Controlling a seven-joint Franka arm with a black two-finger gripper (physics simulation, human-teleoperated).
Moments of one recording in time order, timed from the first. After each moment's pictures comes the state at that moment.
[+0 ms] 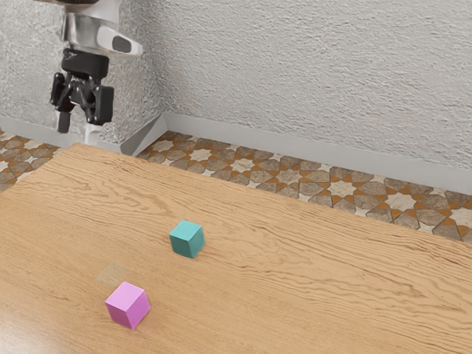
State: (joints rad) arm 0.23 0.05 -0.27 -1.37 0.08 0.94 0.19
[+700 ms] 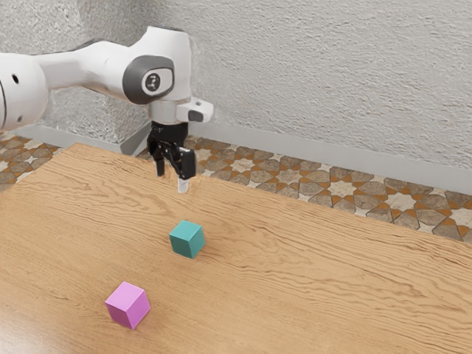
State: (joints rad) arm 0.23 0.30 -0.37 -1.59 0.13 1.64 0.20
